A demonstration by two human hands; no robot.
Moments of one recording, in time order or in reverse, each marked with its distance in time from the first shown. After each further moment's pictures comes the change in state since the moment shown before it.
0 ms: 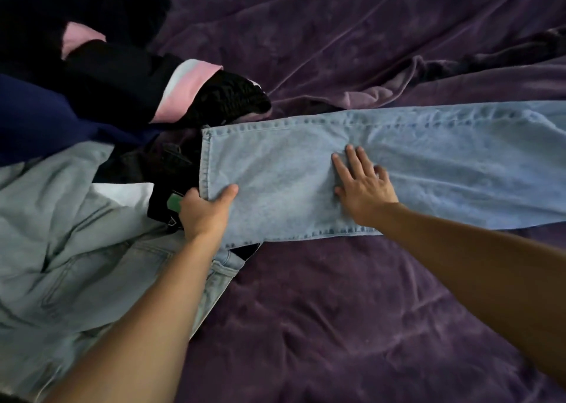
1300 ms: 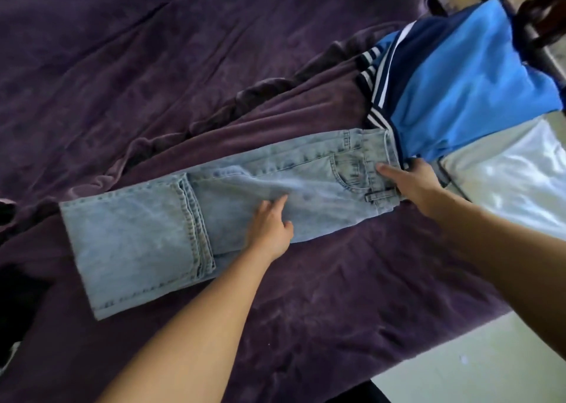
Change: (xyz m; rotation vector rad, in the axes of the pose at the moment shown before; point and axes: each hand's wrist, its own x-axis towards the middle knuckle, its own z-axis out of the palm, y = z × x) left_hand -0.380 0.180 0.436 0.740 -0.655 0.679; right_hand -0.187 0.581 -0.063 1.101 0.232 0.901
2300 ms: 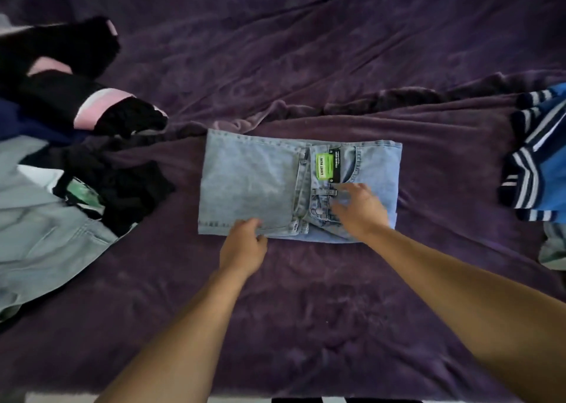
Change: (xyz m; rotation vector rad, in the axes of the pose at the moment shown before) left_hand -0.140 -0.185 -0.065 -0.166 0.306 -0.403; right_hand -0.165 -0.079 0.214 -0.550 -0.352 -0.651
